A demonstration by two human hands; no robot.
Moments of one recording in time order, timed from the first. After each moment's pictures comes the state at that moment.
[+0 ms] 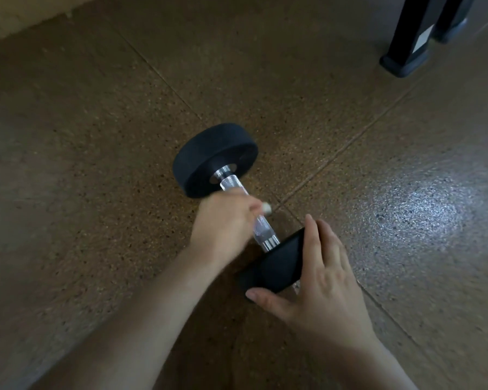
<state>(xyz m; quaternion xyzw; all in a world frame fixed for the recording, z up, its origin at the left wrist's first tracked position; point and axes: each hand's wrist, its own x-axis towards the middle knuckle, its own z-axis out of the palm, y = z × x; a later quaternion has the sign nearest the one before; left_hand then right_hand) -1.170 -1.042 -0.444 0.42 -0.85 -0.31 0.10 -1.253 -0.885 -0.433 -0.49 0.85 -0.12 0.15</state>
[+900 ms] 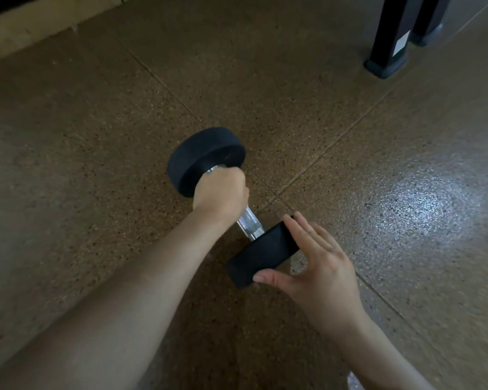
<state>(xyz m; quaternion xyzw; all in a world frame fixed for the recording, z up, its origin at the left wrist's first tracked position) -1.180 -1.061 -0.441 0.44 -0.89 -0.14 0.01 -1.254 -0.870 -0.424 -0.51 0.81 -0.25 0.15</state>
